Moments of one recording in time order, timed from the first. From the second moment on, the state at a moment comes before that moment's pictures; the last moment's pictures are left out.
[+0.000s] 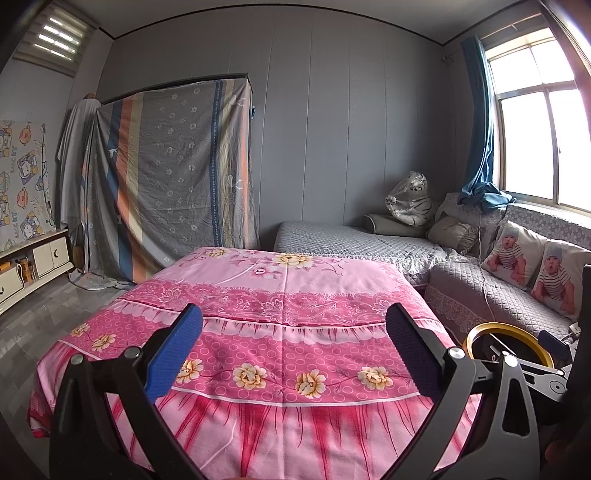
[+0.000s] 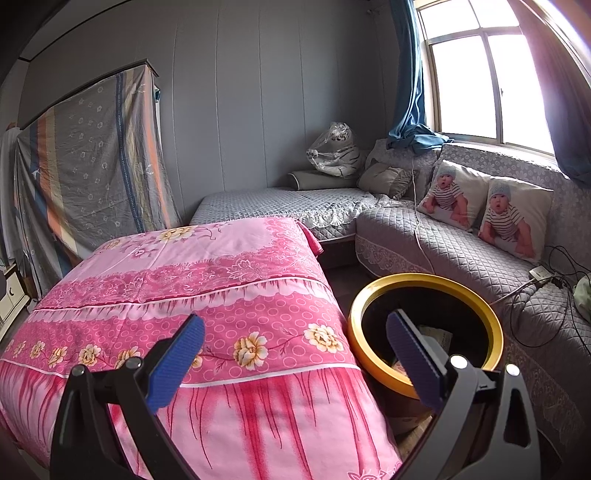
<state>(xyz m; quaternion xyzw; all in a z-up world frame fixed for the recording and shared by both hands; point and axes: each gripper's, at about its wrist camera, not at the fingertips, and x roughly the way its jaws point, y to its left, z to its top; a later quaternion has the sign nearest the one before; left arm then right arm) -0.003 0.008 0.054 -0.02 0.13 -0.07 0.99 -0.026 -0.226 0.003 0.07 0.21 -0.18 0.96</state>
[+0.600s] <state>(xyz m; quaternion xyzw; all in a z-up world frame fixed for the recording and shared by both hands) -0.001 0.007 0.051 -0.02 0.13 -0.08 0.99 -0.025 -0.228 0.000 0.08 0.22 -0.18 0.96</state>
